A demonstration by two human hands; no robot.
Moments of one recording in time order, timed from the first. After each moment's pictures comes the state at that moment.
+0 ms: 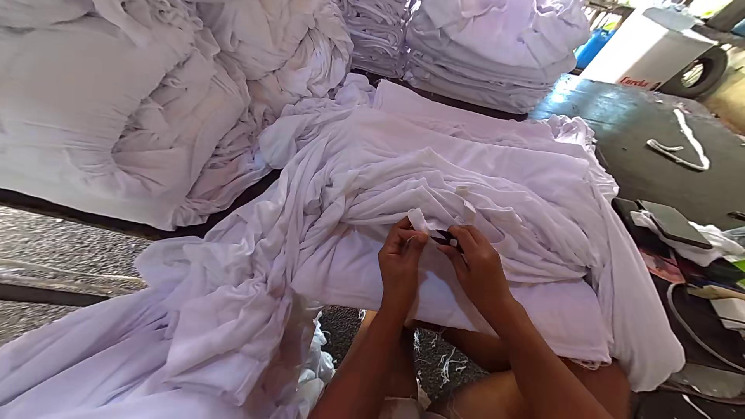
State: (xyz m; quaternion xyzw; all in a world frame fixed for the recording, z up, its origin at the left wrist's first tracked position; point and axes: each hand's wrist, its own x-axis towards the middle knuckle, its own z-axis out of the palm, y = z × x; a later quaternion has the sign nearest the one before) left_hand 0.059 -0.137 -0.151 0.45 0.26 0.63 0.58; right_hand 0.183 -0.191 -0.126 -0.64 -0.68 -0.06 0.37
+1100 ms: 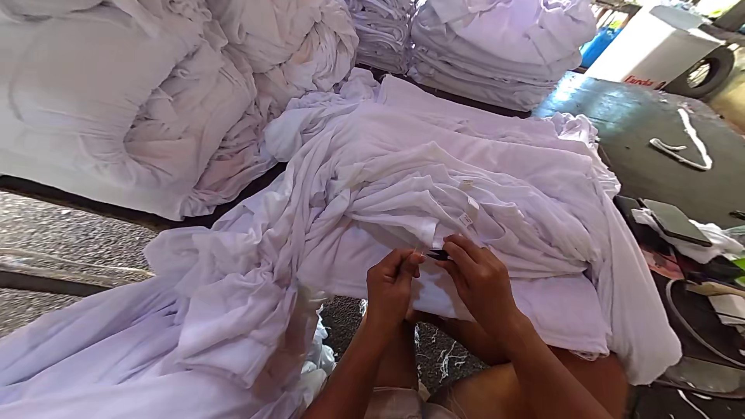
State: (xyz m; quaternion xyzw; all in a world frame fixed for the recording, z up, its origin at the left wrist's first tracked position) left_hand 0.010 -0.168 -0.143 0.58 0.32 0.53 0.53; right_hand 0.169 -0.216 -0.126 -0.61 -0.71 -0.13 0.32
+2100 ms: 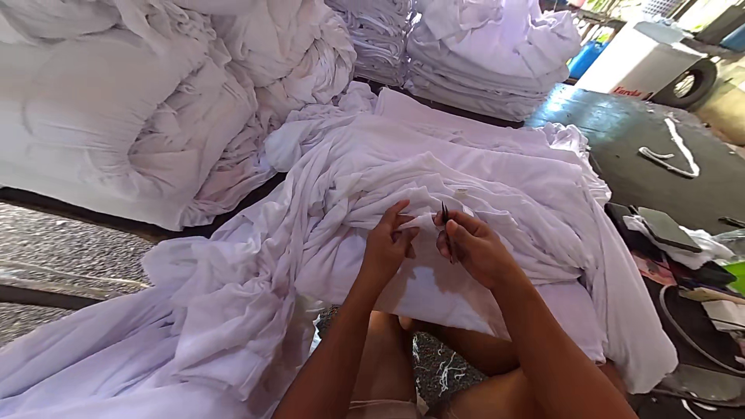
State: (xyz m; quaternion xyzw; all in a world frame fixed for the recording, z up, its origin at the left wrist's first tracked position) left_hand 0.020 -0.098 -0.117 0.64 0.33 0.40 0.57; right_hand 0.192 -0.172 -0.082 -0.45 -0.46 0.52 0.56
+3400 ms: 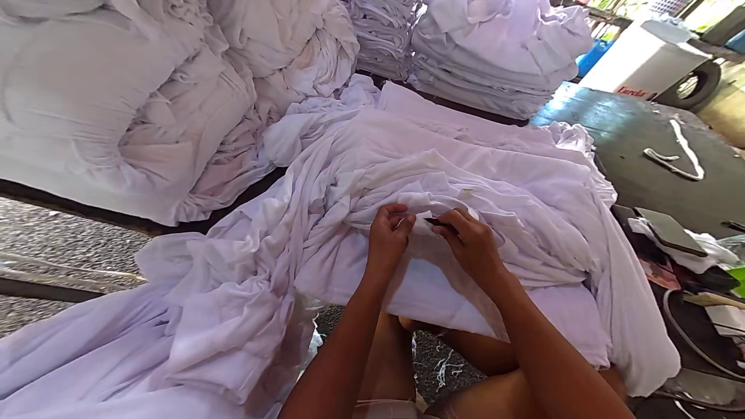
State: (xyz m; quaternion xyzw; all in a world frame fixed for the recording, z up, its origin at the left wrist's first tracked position) left_hand 0.036 -0.089 -0.123 0.51 0.41 0.42 0.62; right_hand 0.197 -0.154 -0.119 -0.60 -0.71 -0.02 0.37
